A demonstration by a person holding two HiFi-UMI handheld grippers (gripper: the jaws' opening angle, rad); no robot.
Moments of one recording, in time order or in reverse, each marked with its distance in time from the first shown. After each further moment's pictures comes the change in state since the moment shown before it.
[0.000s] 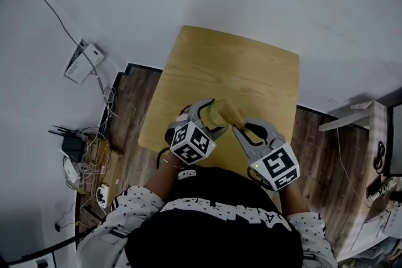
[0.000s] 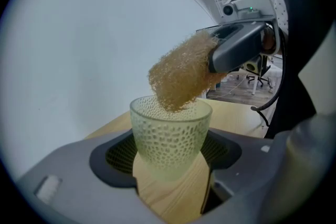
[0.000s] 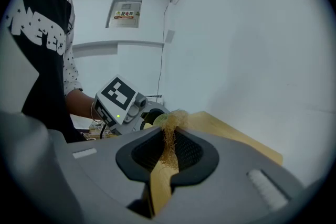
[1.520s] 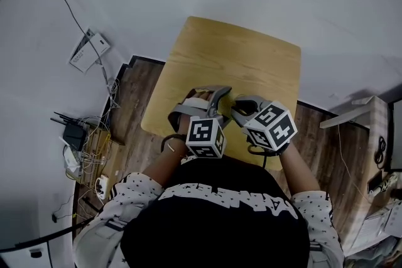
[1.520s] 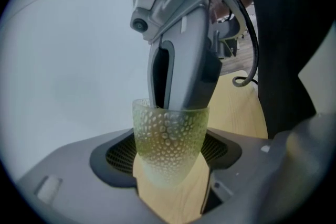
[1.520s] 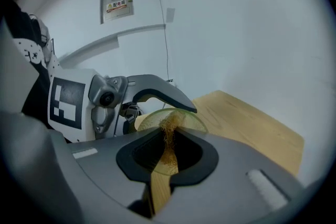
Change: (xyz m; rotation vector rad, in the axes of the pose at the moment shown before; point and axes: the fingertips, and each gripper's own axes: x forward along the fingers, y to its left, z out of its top) left arm -0.020 -0.033 0.036 0.512 0.085 0.080; right arm 0.033 0.016 -0.022 0.093 0.226 0.173
